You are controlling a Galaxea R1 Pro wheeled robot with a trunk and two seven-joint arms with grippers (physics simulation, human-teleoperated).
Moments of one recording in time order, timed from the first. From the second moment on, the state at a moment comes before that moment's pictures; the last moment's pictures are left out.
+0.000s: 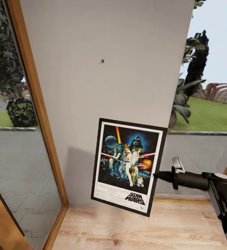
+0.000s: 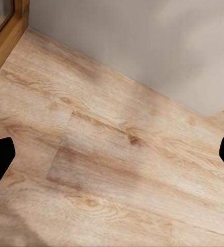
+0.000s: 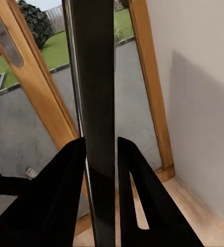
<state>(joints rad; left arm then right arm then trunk) -0.24 0.19 -0.15 -0.09 0.74 -0.38 -0.53 -0.49 -0.26 -0.25 -1.35 -0.01 0.58 1.50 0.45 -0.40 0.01</state>
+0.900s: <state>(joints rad) -0.24 0.19 -0.15 -0.09 0.74 -0.38 -0.54 -1.20 -0.25 -0.02 -1.25 0.01 0.98 1.49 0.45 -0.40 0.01</state>
